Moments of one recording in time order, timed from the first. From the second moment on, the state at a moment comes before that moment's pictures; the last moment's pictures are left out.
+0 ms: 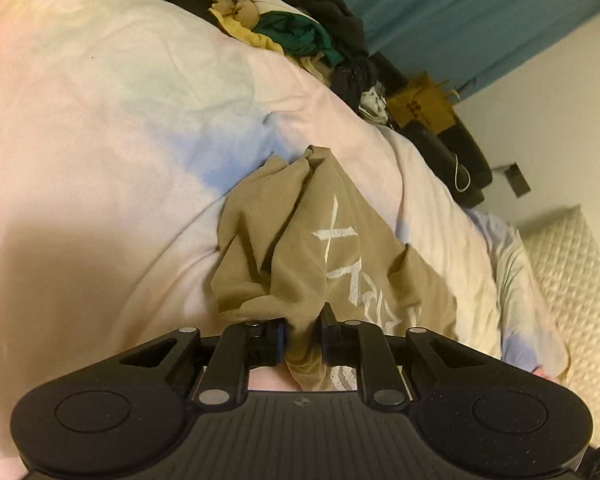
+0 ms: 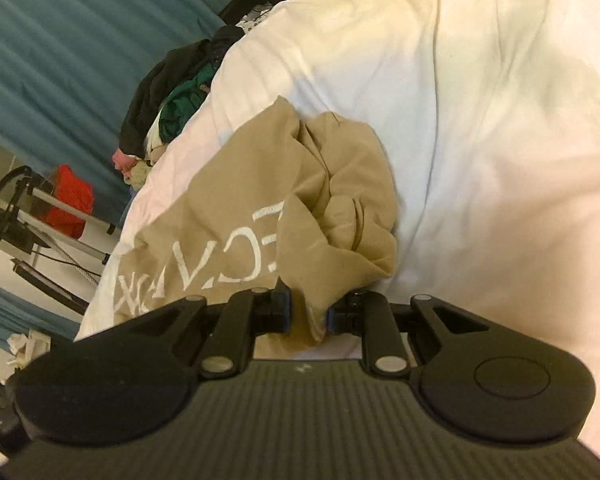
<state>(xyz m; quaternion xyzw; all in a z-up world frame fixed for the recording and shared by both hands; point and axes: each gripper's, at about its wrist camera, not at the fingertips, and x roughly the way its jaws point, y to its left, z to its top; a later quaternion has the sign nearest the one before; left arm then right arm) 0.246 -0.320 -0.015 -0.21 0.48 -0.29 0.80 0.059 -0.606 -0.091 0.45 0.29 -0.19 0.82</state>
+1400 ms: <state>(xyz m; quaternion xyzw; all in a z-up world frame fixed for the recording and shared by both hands) -0.095 -0.120 0.215 0.00 0.17 -0.32 0.93 -0.149 -0.392 0.098 0.14 0.15 -0.13 0.97</state>
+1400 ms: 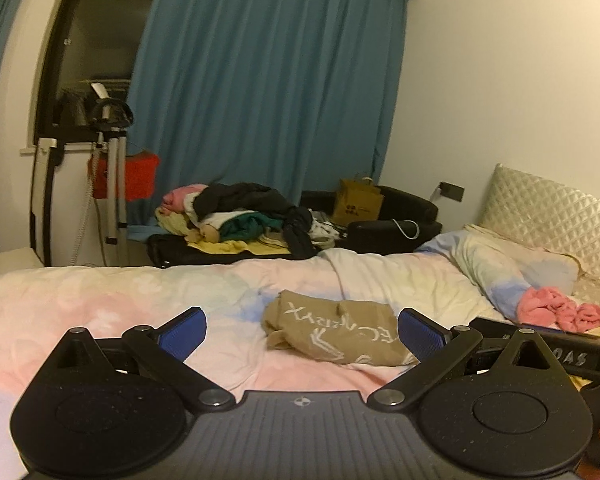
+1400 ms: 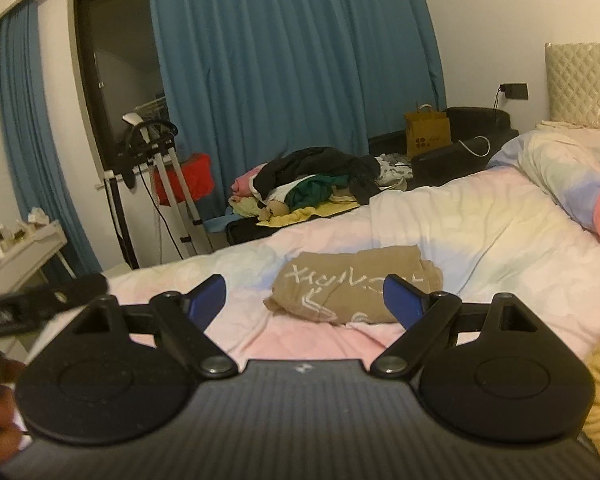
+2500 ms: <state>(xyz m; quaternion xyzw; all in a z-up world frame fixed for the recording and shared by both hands) -0.098 -0.088 0.162 0.02 0.16 -0.26 0.95 -0.114 -0.358 0.029 0.08 0.15 -0.16 0.97</state>
